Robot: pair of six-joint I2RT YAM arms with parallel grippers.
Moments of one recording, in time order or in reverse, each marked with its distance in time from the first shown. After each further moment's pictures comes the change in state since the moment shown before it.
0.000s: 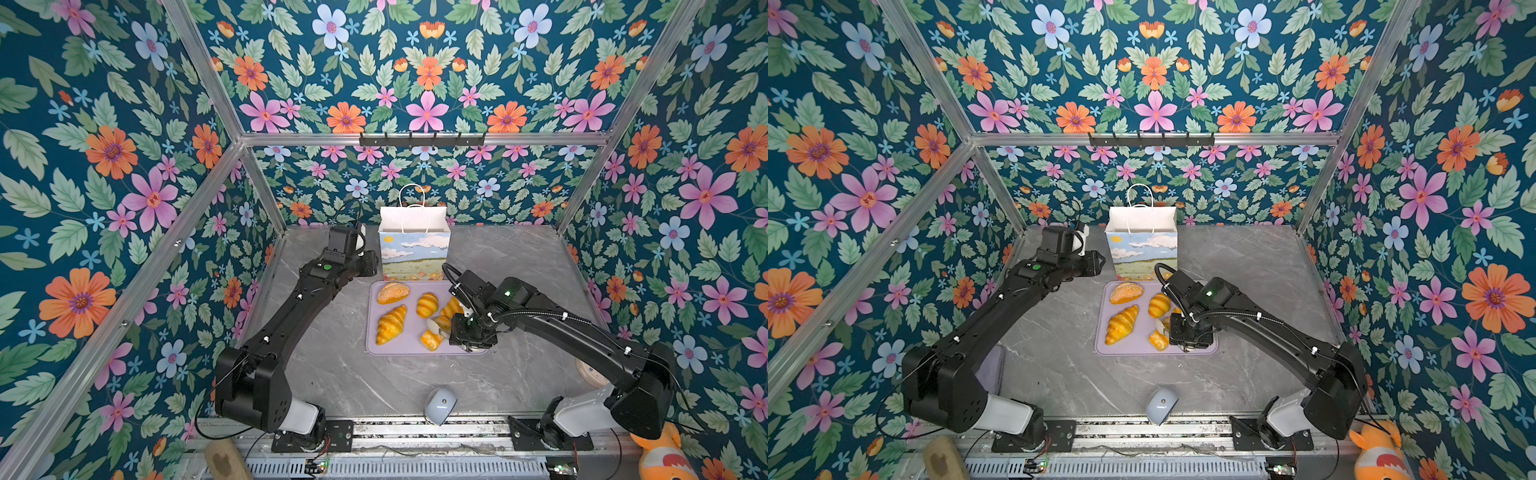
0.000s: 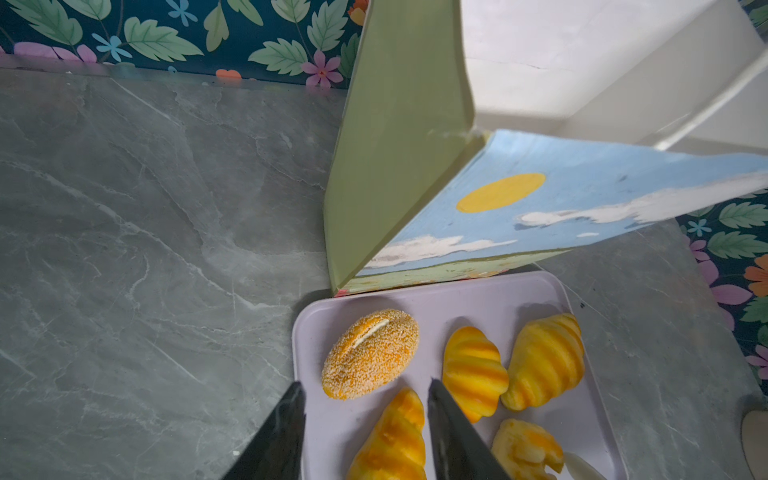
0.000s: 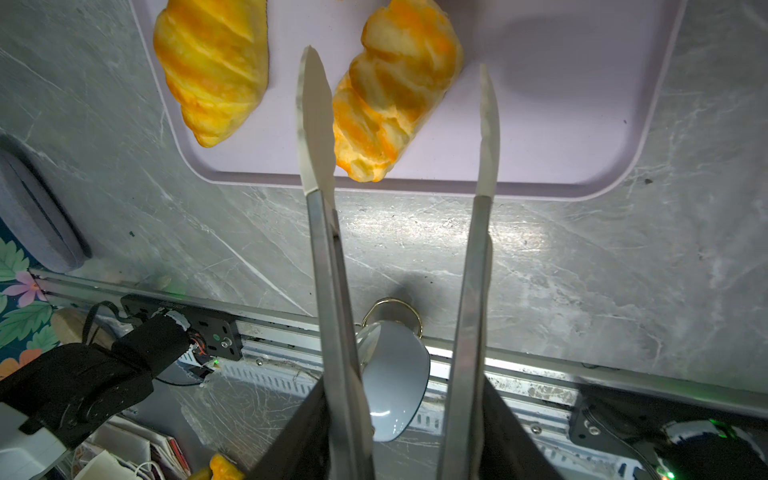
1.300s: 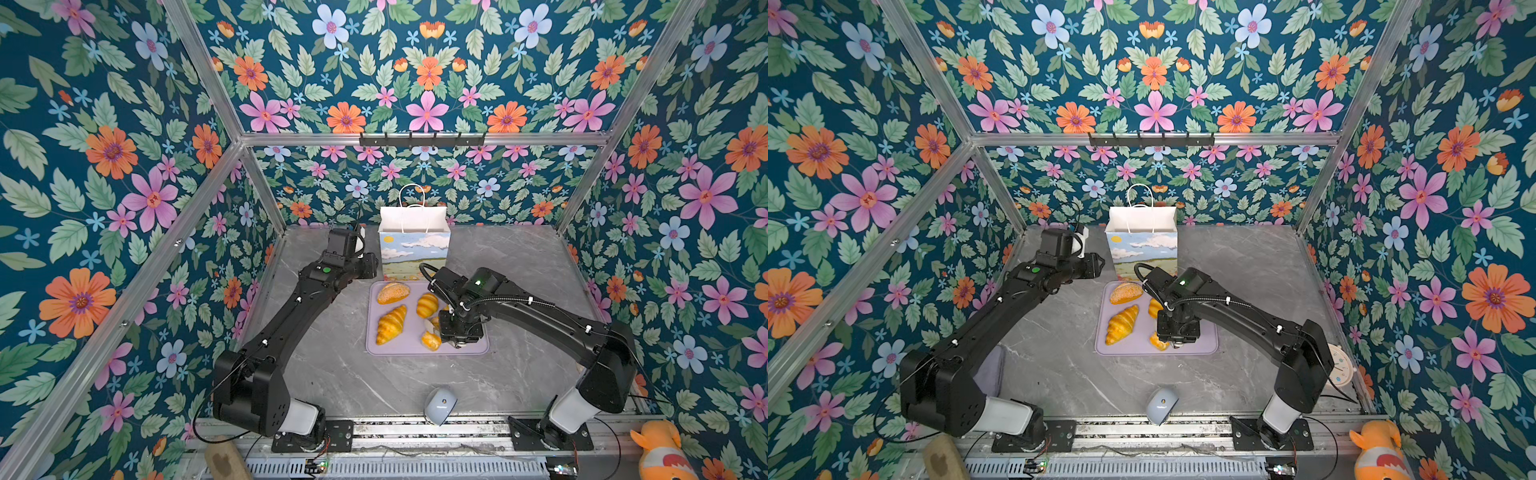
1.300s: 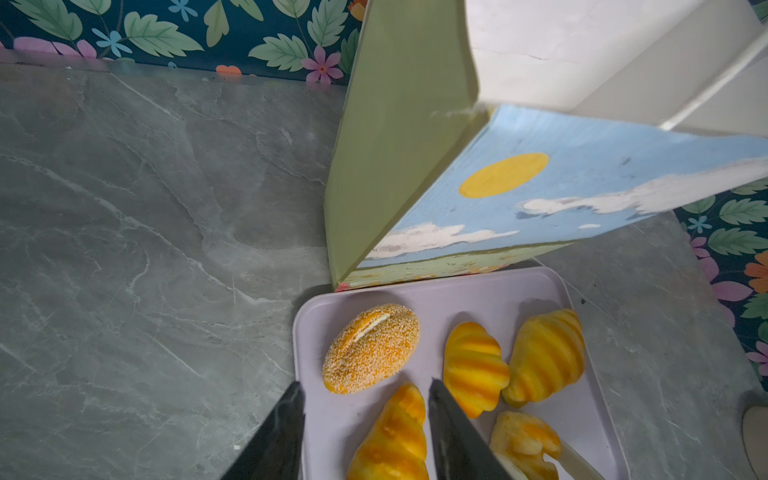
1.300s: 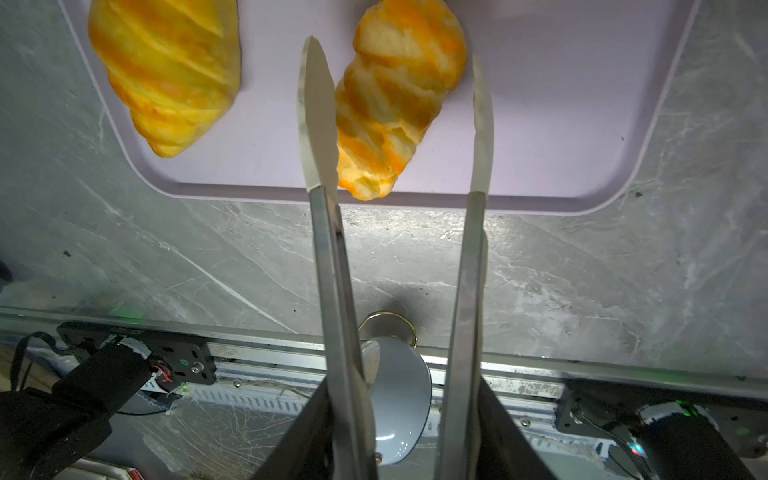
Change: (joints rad) left arm 0.000 -0.018 -0.025 0.007 0.000 0.000; right arm 0.038 0.198 0.174 -0.103 0.060 -0.001
